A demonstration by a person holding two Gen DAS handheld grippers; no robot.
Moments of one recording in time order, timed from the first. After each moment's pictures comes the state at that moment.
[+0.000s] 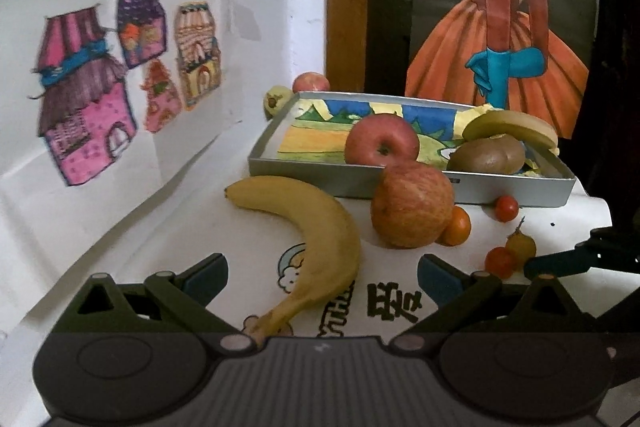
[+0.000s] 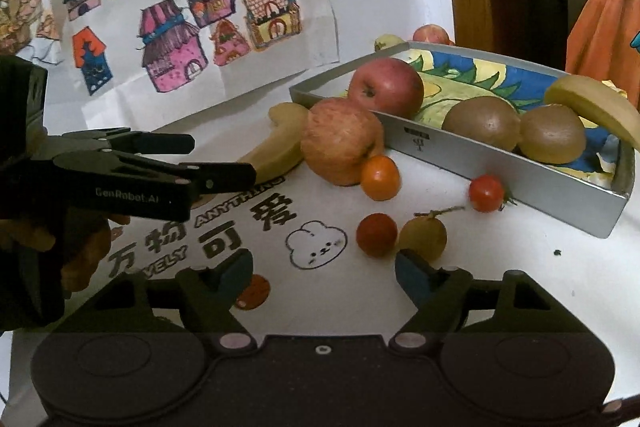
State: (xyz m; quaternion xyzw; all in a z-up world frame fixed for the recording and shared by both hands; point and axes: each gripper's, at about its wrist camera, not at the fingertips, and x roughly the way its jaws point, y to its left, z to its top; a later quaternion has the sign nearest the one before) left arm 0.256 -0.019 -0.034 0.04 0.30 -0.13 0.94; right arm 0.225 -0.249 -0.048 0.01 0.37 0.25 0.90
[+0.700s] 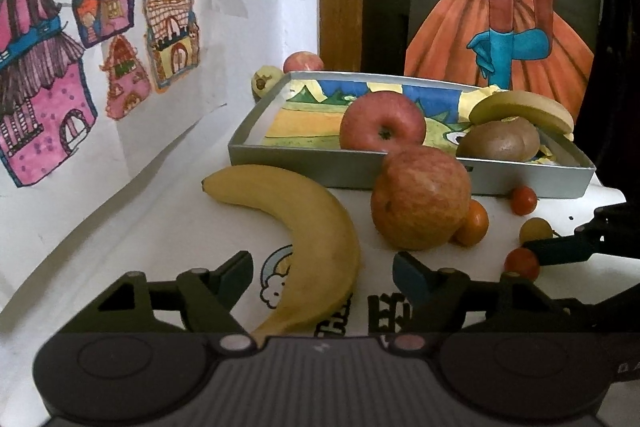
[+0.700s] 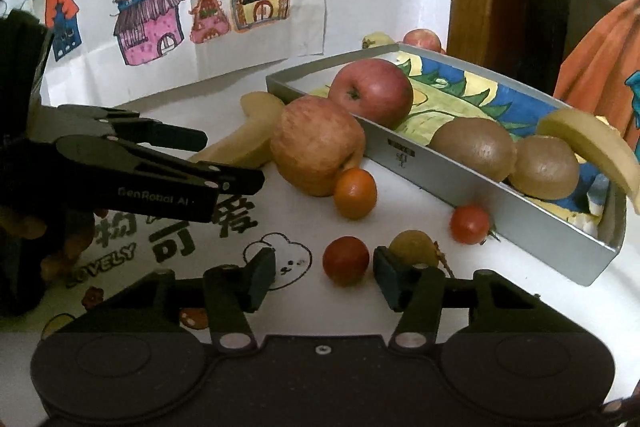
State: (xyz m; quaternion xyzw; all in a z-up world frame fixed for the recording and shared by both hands) left arm 0.284 -0.032 -0.052 0.05 0.32 -0.14 0.94; right arm 0.243 -0.233 -0.052 -0.06 0.36 0.22 0.90
